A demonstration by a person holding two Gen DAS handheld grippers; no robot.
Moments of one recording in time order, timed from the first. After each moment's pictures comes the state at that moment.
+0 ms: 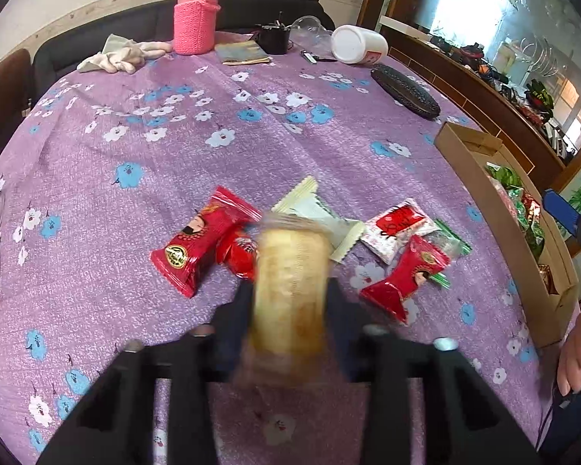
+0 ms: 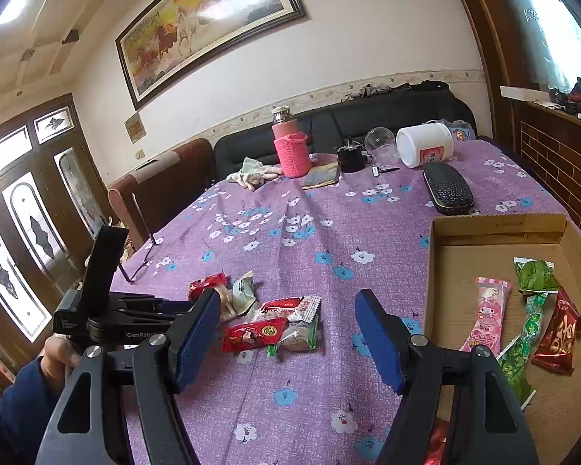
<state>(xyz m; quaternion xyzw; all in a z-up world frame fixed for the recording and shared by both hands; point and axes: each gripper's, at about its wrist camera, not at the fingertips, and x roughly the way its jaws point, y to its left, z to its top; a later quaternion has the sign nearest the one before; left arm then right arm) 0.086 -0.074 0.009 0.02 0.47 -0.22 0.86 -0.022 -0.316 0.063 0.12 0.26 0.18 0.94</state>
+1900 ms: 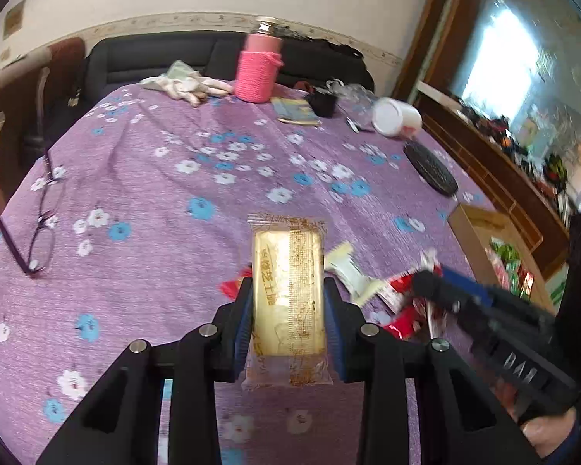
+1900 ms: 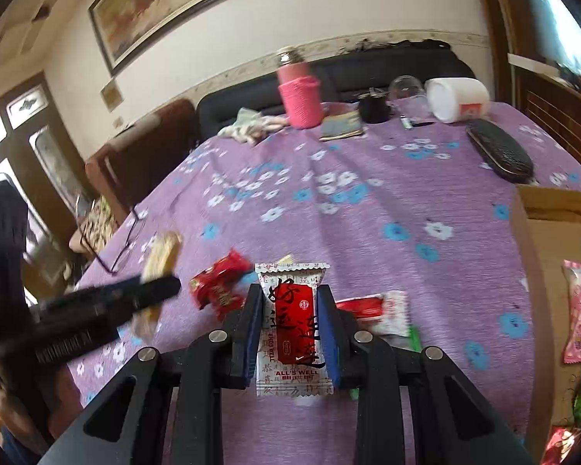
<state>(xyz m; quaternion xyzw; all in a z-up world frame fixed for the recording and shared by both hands) 0.070 -0.039 0.047 -0.05 0.40 -0.16 0.90 0.045 -0.227 0.037 0.12 0.35 0.15 0.92</state>
